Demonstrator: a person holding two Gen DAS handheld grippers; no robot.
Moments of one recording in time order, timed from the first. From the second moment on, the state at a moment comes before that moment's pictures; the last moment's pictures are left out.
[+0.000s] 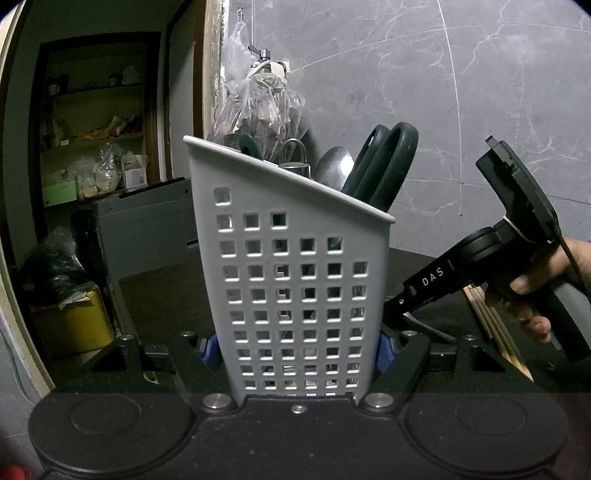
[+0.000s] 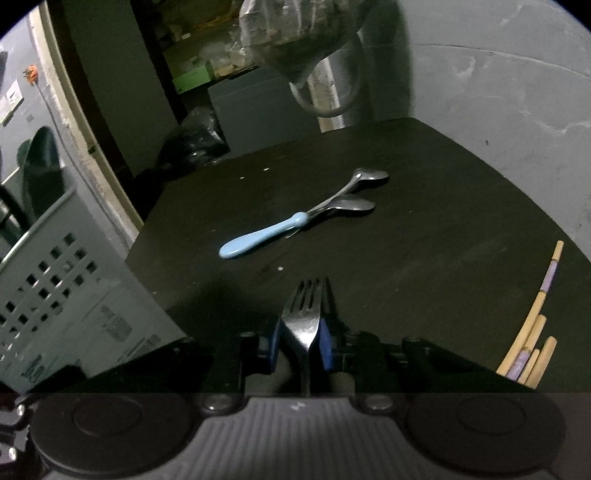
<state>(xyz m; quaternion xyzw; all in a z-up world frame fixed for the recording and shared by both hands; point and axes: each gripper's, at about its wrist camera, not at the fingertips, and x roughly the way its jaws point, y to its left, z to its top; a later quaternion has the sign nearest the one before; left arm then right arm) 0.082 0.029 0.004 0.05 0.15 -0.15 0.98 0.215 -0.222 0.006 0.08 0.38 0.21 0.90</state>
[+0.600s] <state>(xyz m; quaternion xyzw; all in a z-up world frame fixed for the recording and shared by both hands) 0.082 0.029 0.004 0.05 0.15 -0.15 0.98 0.222 -0.213 0.008 0.09 0.40 0.24 0.88</state>
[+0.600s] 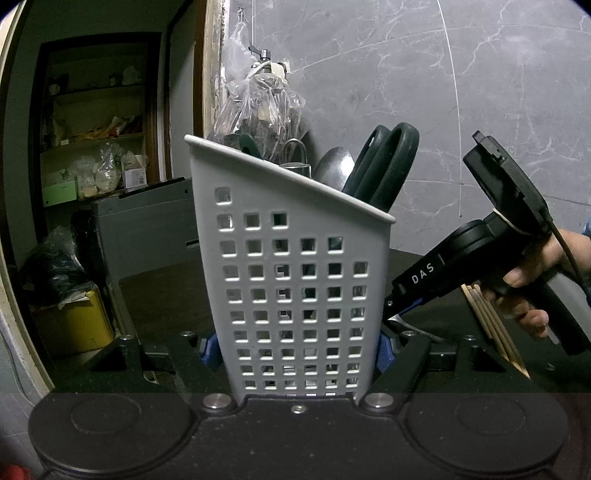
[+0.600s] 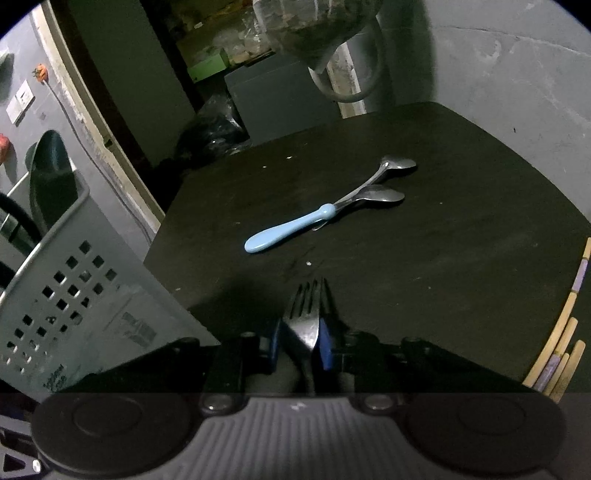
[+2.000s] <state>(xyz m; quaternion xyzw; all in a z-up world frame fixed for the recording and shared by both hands) 0.082 0.029 0.004 0.05 0.15 -0.15 0.98 0.247 -0.224 0.009 0.14 0.44 0.29 0.84</state>
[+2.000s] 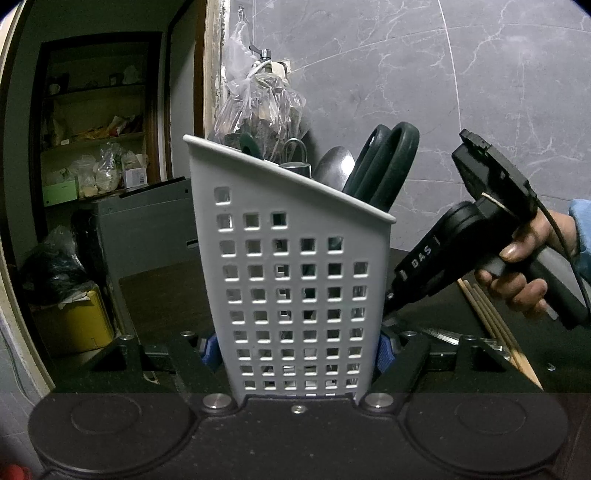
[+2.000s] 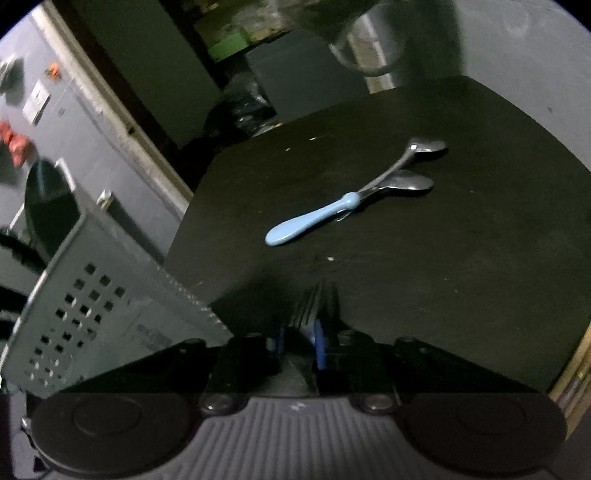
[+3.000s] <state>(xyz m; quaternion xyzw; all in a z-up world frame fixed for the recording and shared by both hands) 0.082 0.029 0.004 0.05 0.15 -0.15 0.98 0.188 -0.268 0.135 0.27 0.07 0.25 0.93</state>
